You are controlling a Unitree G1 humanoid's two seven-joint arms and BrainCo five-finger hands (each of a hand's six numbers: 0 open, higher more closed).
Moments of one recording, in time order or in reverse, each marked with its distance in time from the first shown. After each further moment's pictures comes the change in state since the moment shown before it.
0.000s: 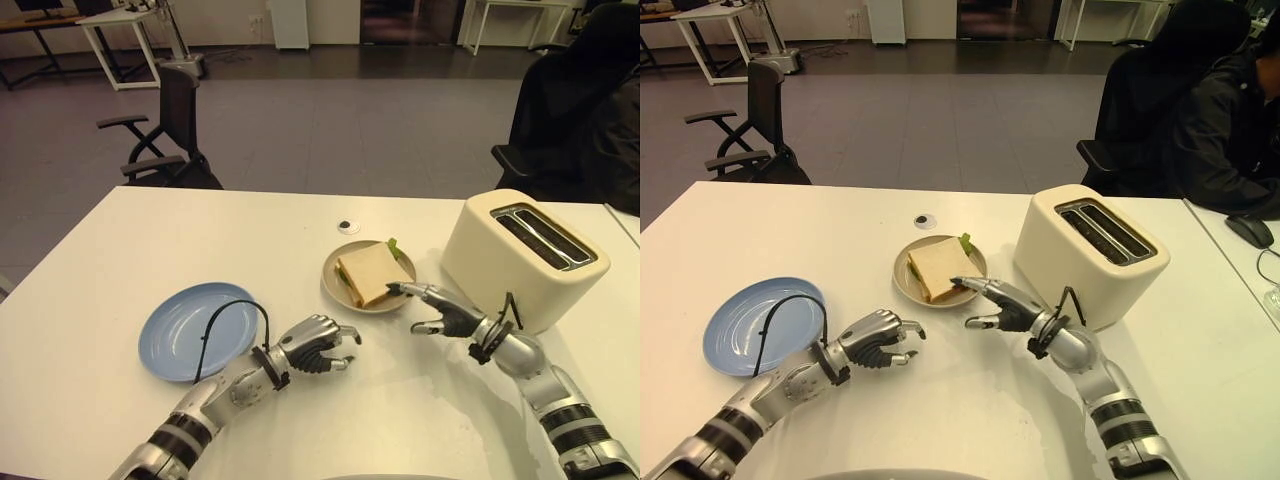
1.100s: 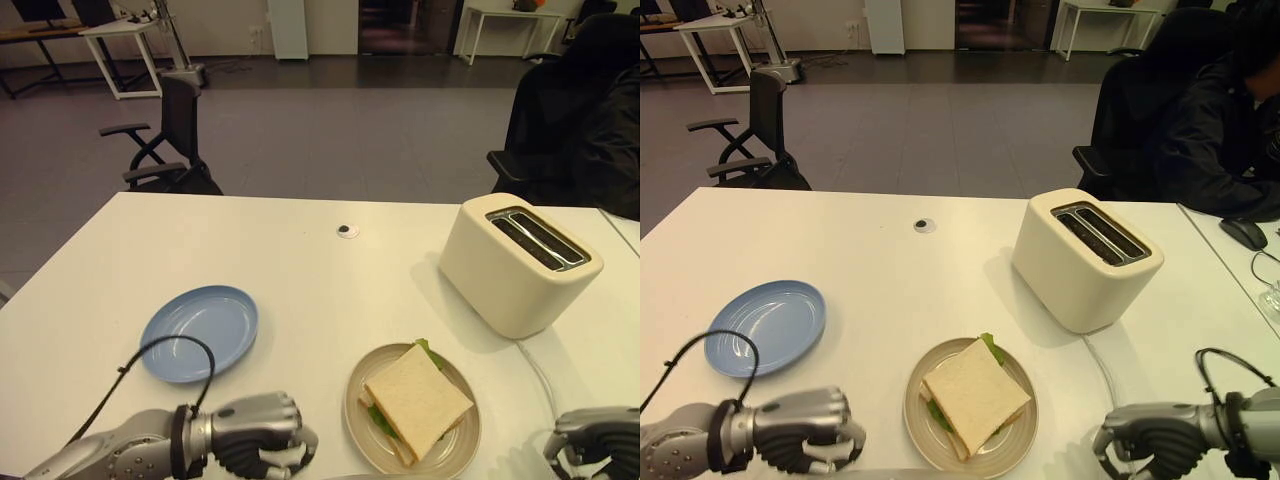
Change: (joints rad) left arm 0.439 0.631 -0.008 -0.523 -0.284 0.016 -0.349; right arm 0.778 -0.538 -0.501 -0.446 0.290 0.050 0.963
